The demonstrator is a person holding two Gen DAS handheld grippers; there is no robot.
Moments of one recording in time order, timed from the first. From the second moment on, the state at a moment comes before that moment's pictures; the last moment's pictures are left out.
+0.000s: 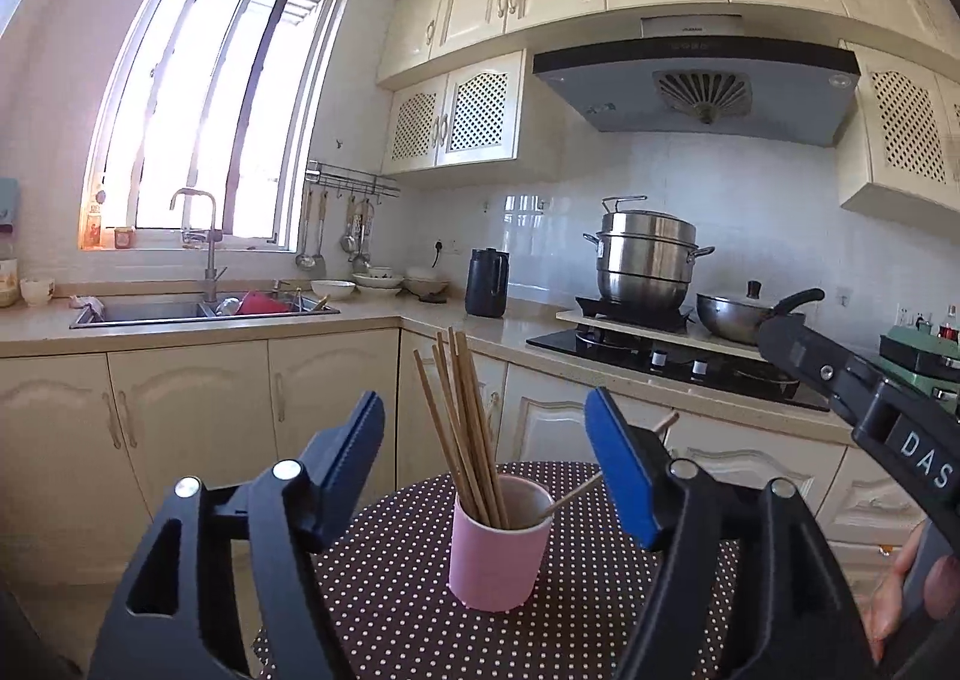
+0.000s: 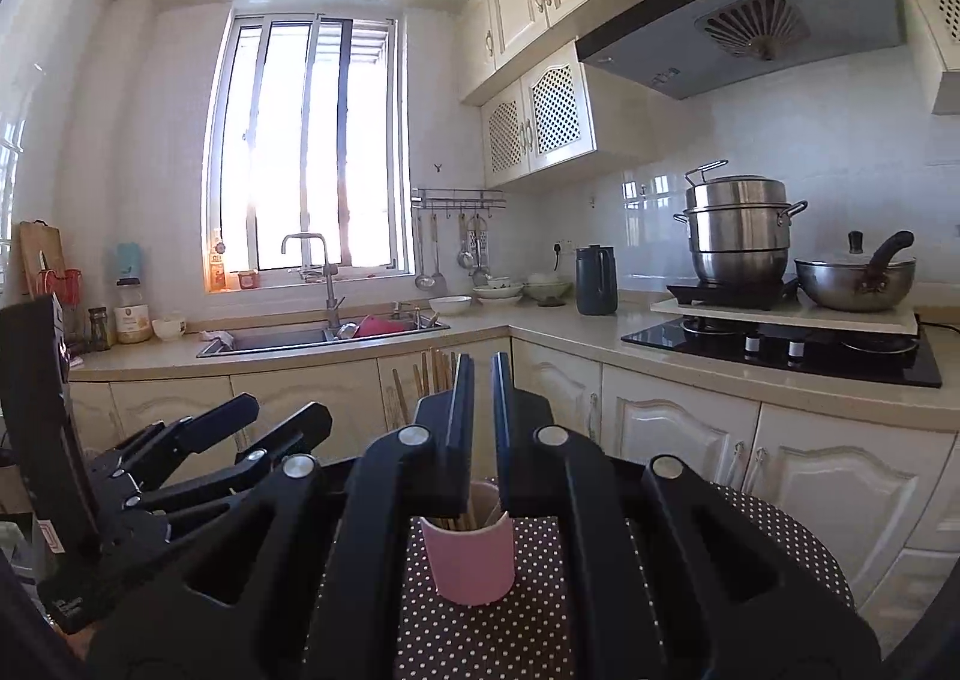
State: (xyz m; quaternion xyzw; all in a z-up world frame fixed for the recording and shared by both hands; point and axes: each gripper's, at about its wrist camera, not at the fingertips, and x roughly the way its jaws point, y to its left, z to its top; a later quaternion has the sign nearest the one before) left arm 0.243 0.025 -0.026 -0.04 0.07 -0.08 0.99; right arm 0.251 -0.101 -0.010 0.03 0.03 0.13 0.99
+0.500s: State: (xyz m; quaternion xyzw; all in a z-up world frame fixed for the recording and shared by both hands) left arm 0.123 0.020 -0.002 -0.01 0.06 -0.08 0.99; right arm 0.128 -0.097 0.003 0.00 0.02 0.08 1.00
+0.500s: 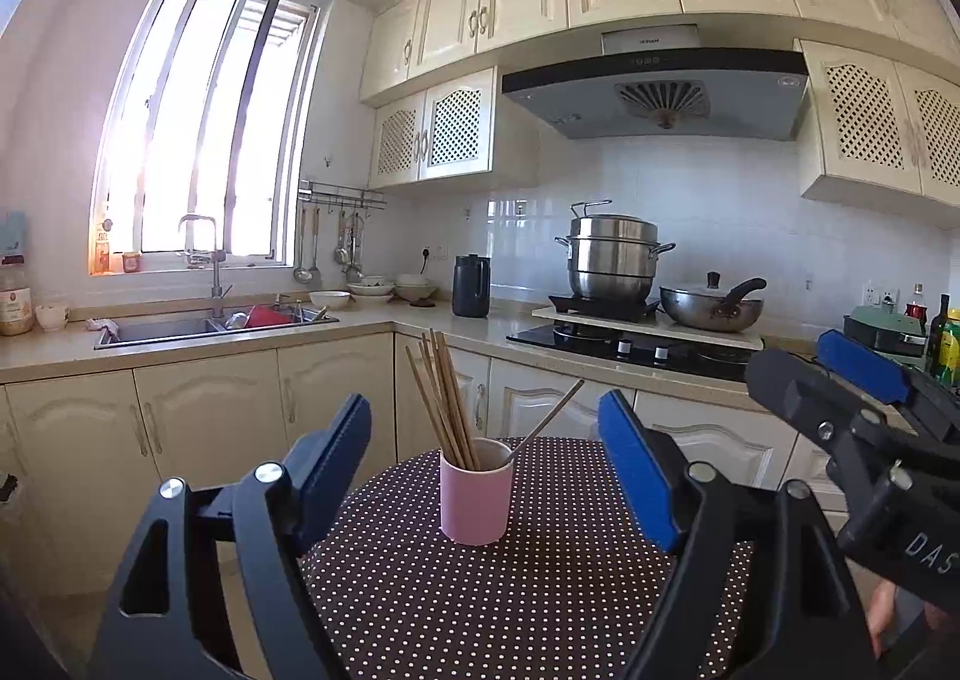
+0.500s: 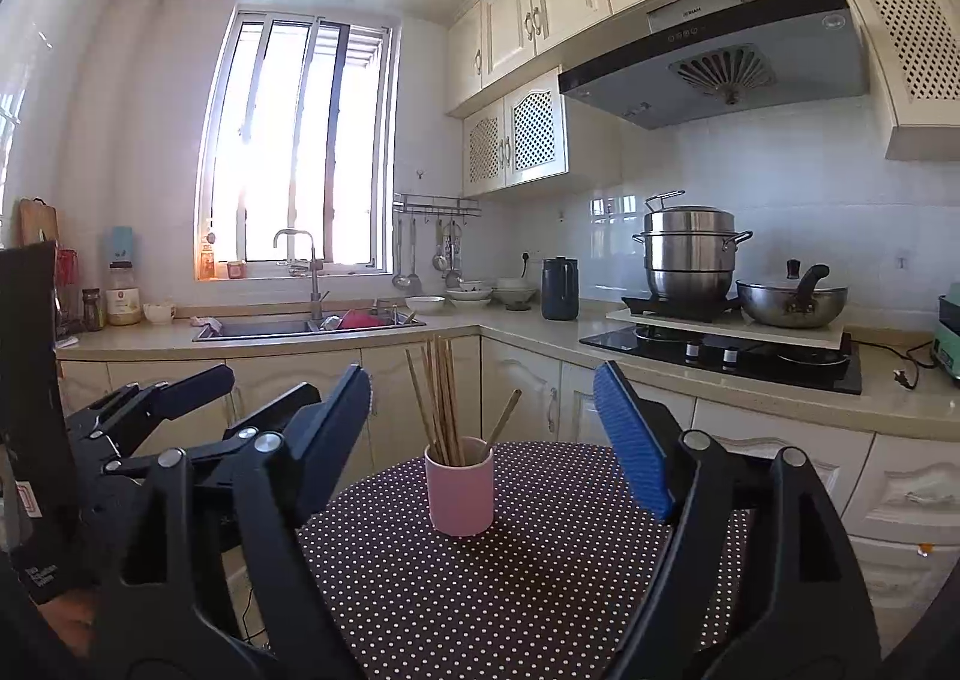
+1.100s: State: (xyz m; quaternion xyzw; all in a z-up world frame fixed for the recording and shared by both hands) left arm 0.008 0.006 0.010 0.03 0.03 -0.06 1.00; right arm 0.024 -0.114 -0.001 0.00 0.03 0.05 1.00
